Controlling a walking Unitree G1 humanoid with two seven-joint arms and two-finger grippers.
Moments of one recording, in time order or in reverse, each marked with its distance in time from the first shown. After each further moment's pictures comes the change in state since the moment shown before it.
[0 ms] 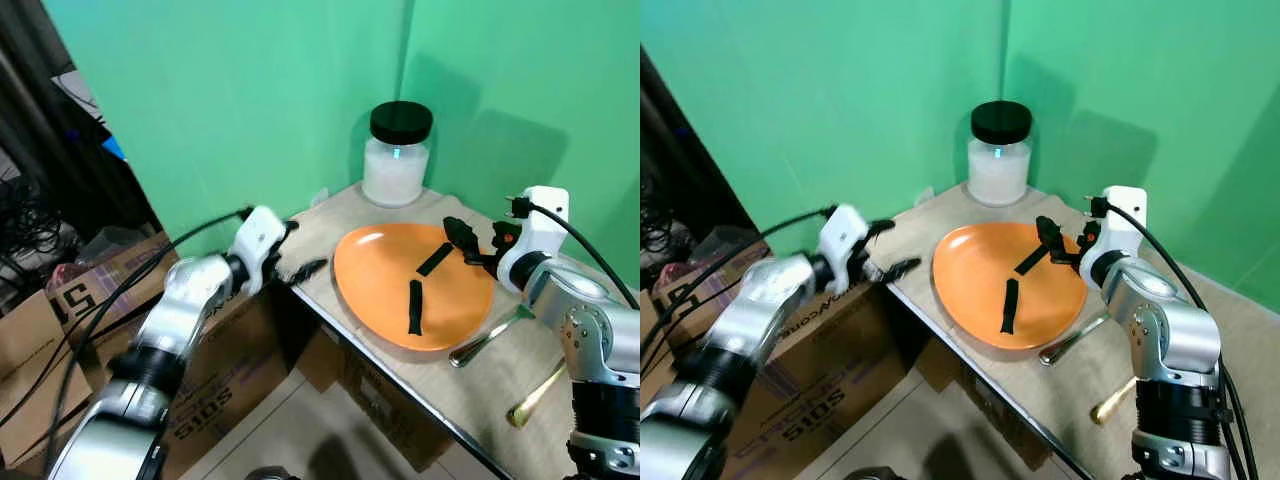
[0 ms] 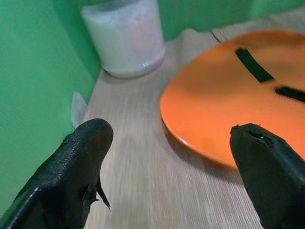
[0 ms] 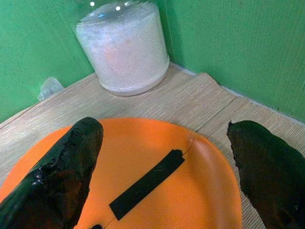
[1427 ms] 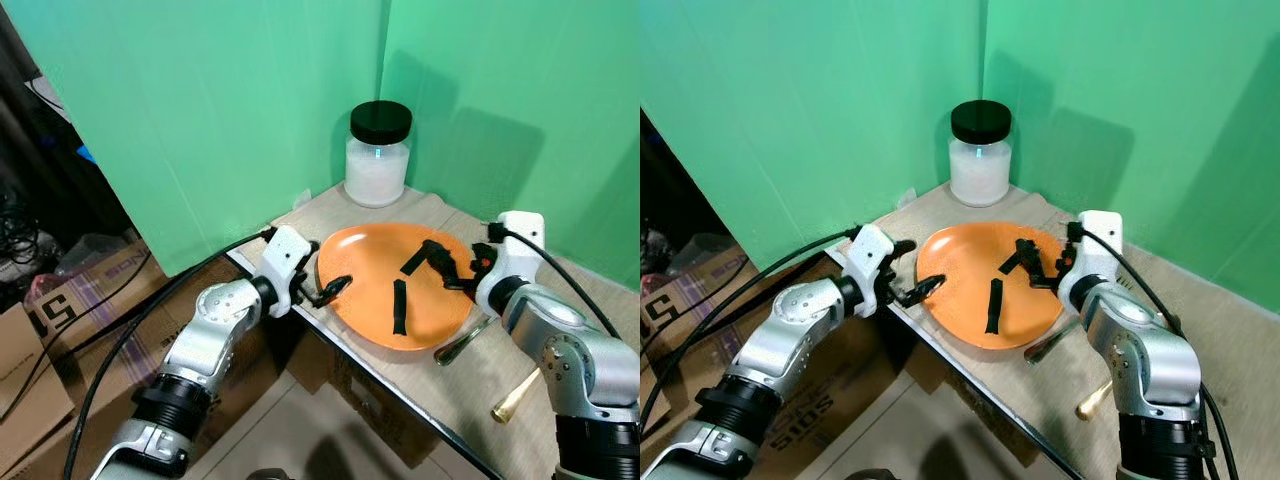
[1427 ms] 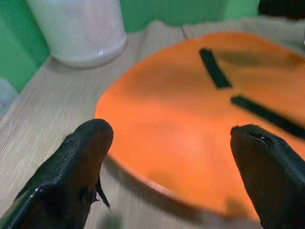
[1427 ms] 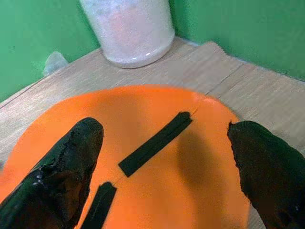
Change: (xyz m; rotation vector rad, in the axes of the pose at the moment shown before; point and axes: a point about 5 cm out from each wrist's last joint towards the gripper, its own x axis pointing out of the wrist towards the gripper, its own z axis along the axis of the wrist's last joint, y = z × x) left arm 0.005 -0.044 -0.012 -0.127 0.045 -0.002; right arm -0.011 0.027 -0.026 -0.005 0.050 0.048
